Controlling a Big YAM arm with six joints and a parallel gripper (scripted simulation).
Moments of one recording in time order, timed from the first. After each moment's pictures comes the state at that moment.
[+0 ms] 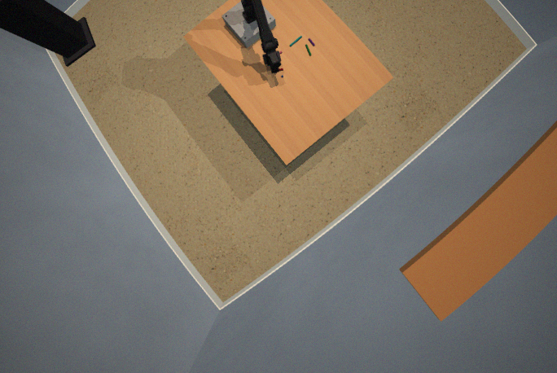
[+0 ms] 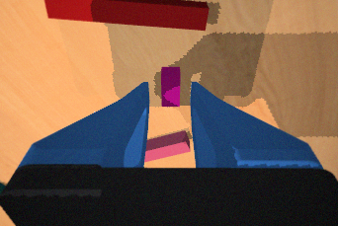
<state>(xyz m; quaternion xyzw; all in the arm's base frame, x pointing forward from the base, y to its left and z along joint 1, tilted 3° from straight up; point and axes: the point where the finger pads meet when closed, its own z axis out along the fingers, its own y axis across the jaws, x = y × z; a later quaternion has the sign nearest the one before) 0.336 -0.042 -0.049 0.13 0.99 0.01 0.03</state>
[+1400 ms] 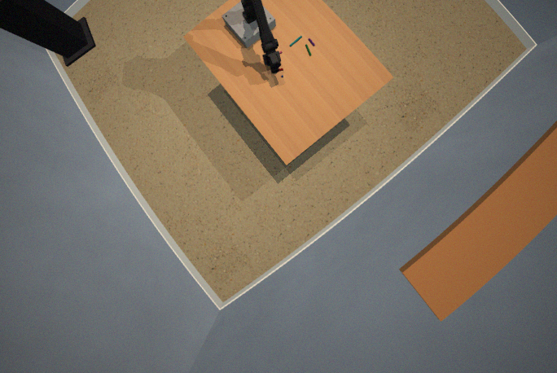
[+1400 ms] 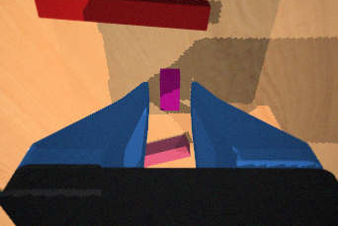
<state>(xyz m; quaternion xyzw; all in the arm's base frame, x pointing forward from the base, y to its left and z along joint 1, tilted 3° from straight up) 0.334 -0.042 -0.055 0.13 0.99 0.01 0.02</state>
